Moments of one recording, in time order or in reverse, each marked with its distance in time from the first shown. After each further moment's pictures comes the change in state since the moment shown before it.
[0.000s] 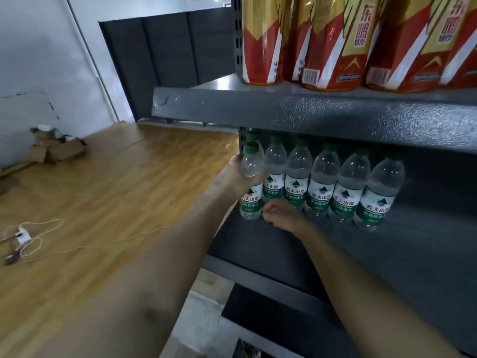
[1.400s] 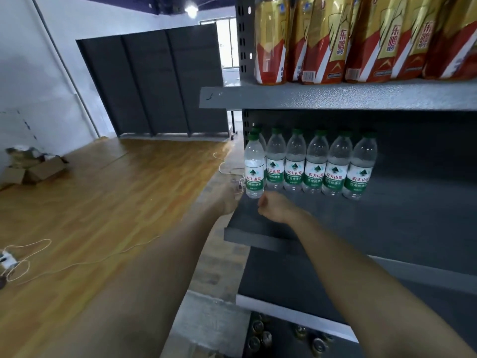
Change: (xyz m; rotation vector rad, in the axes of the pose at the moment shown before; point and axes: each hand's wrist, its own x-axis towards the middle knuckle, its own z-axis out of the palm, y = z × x) left_hand -0.113 -0.017 -0.070 0.732 -0.206 -0.026; right_hand -0.087 -0.061 0.049 -0.256 0.087 0.010
